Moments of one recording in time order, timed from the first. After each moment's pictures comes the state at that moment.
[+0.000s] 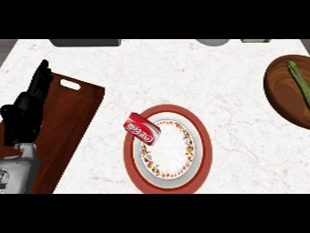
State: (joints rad) left arm -0.22 0.20 0.07 -1.61 -0.18 0.10 0.18; right arm -0.54 -0.60 -0.67 -0.56 0.20 -0.42 -0.34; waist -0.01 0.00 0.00
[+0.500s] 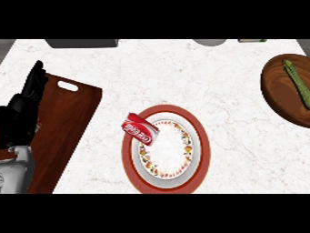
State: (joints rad) left arm -0.20 0.21 0.08 -1.65 -0.19 0.10 0.21; right arm -0.17 -0.47 -0.69 -1.04 0.02 -0.18 -0.32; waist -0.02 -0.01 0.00
